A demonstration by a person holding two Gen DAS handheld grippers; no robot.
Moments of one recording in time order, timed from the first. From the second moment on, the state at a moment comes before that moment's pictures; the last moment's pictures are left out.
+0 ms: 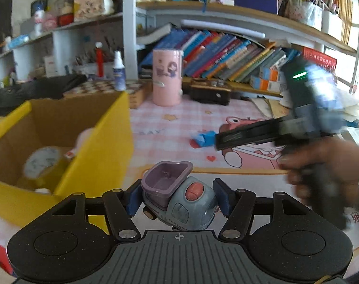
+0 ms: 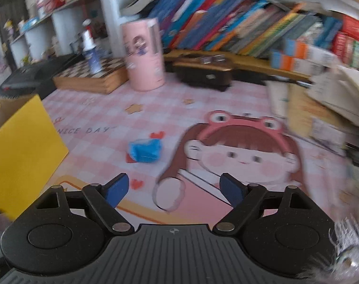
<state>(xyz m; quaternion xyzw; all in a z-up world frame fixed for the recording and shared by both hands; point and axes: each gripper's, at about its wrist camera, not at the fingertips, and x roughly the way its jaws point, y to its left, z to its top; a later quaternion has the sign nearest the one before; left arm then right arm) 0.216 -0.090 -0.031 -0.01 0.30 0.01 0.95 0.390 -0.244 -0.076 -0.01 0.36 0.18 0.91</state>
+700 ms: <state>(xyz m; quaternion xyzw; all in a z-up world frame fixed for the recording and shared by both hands) 0.172 -0.079 0.008 -0.03 0.24 0.05 0.97 0.428 -0.187 -0.099 -0.08 0.32 0.21 0.92</state>
